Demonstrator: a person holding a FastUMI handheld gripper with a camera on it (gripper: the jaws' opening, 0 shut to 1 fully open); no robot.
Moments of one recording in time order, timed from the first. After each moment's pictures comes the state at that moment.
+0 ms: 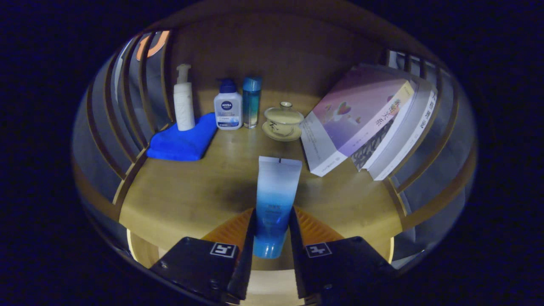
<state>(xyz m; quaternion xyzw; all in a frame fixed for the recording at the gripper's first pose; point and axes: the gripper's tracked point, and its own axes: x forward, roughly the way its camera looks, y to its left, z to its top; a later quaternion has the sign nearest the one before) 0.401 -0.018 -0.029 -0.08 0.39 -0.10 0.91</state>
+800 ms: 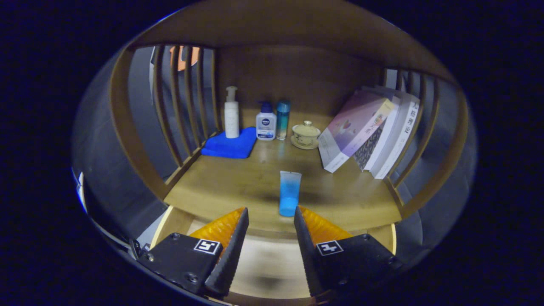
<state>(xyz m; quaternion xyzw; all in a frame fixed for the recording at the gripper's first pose) 0.286 0.032 0.017 -0.08 0.32 -0.02 0.94</state>
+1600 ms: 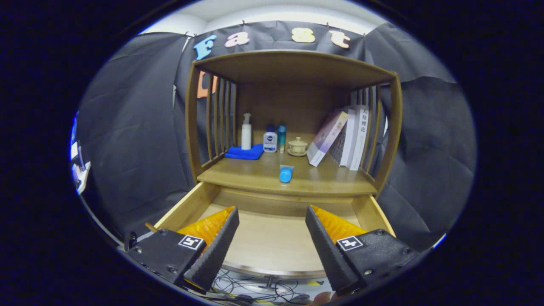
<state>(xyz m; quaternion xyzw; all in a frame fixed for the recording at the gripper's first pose) 0.123 0.032 -0.002 -0.08 0.17 0.00 0.98</state>
